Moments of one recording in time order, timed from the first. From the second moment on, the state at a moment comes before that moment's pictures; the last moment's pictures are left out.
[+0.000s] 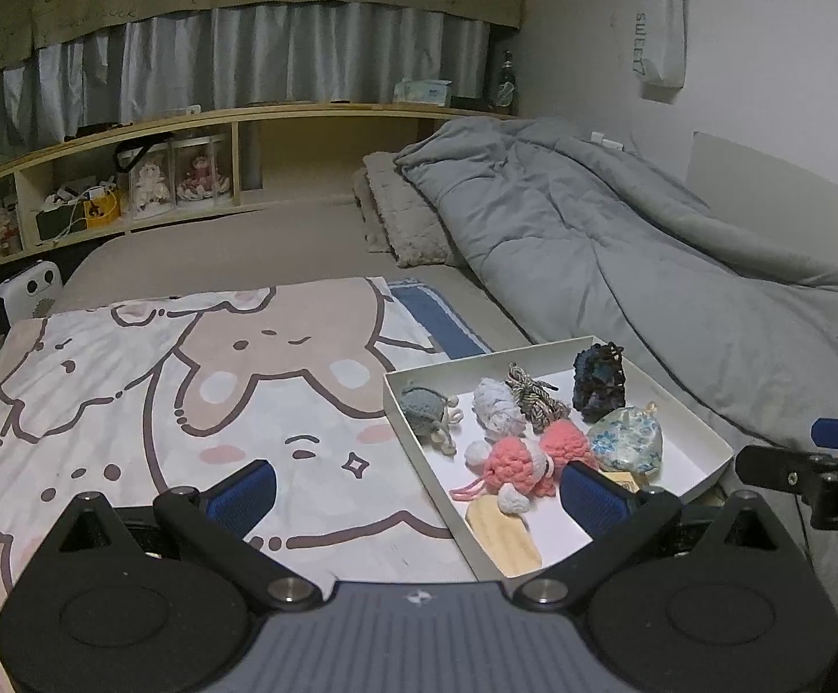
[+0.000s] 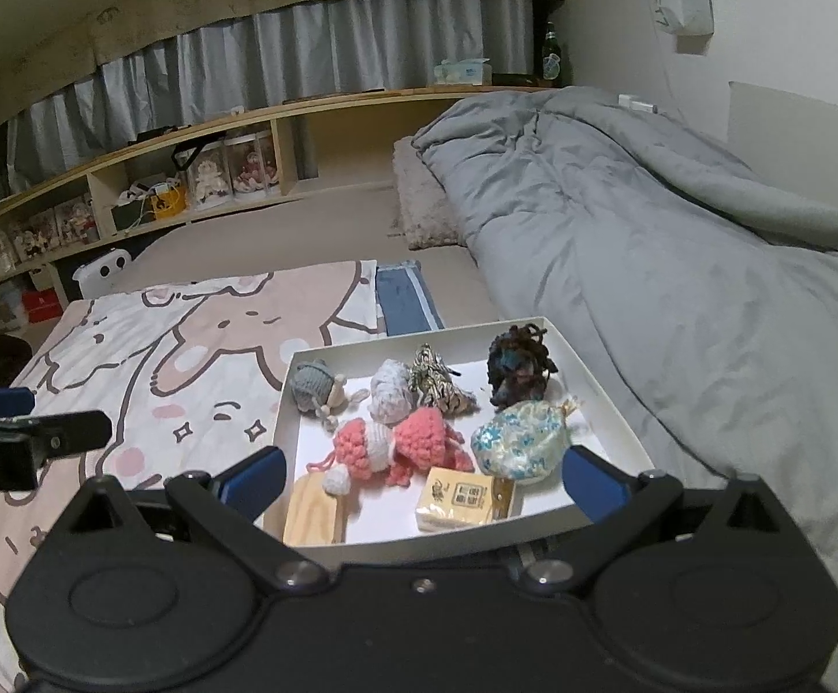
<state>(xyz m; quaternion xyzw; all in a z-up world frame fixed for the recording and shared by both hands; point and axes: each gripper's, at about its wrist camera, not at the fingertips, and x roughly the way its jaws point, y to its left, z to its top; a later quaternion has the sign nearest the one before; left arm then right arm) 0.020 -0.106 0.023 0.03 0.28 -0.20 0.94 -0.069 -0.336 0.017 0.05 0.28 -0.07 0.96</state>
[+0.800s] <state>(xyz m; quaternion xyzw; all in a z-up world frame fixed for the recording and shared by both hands) 0.012 -0.093 0.011 0.04 0.31 -0.20 0.93 -0.085 -0.331 0.002 0.07 0.29 -0.10 0.95</state>
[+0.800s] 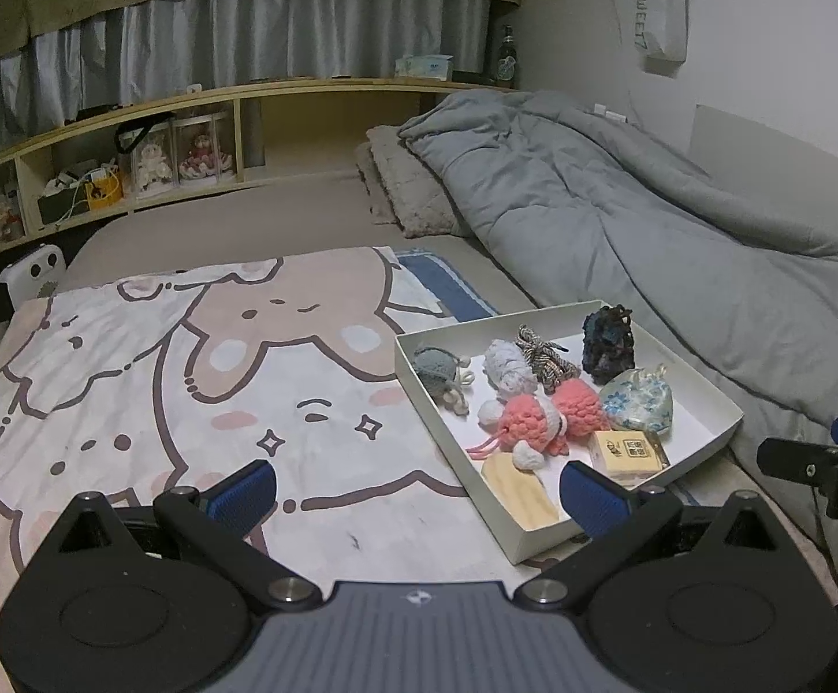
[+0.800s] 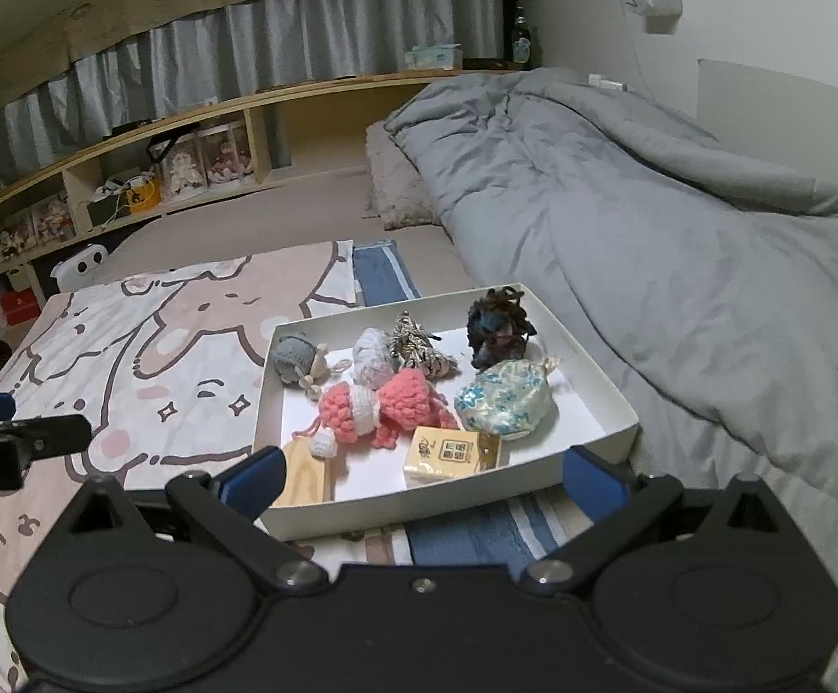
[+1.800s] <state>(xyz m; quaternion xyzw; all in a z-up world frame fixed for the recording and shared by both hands) 0.014 -0.094 0.004 0.05 0.33 -0.19 0.92 -0.084 -0.322 0.001 0.04 0.29 -0.10 0.95</state>
